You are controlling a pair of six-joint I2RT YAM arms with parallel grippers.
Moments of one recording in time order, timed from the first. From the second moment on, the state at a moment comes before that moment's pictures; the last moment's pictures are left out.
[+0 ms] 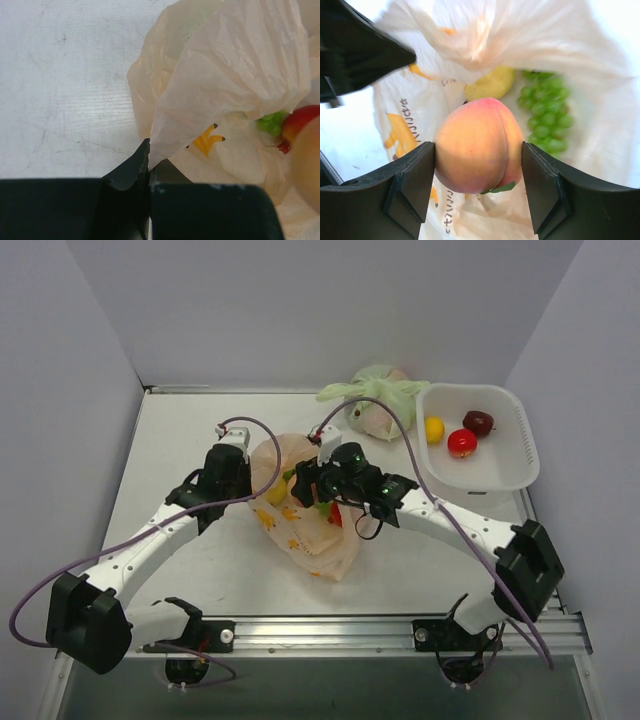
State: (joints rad) left arm -0.47 1.20 0.89 -0.36 -0.23 -0.34; right arm 0.83 1.53 1.08 -0.07 -0.03 0.25
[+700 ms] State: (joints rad) left arm -0.47 1.22 0.89 -0.36 -0.23 -0.34; right arm 0.01 1.22 1.07 -0.22 0.18 0.24
